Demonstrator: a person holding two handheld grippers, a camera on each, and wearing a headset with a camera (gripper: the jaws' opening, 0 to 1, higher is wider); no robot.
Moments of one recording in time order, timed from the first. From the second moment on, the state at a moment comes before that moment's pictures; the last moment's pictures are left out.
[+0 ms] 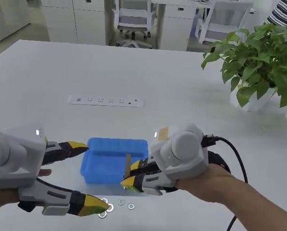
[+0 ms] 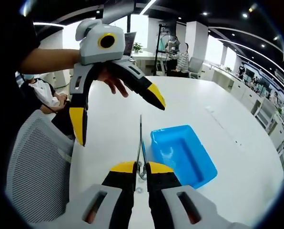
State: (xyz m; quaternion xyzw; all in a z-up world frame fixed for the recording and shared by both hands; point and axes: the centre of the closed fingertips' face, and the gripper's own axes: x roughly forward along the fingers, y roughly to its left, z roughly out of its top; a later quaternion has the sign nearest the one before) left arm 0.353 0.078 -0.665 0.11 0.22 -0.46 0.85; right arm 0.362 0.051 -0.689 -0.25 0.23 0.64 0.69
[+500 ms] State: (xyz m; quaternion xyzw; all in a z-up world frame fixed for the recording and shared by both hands) left arm 0.355 0.083 -0.661 0.10 0.21 -0.45 0.86; right arm 0.393 0.059 -0.670 -0.25 0.21 0.64 0.69
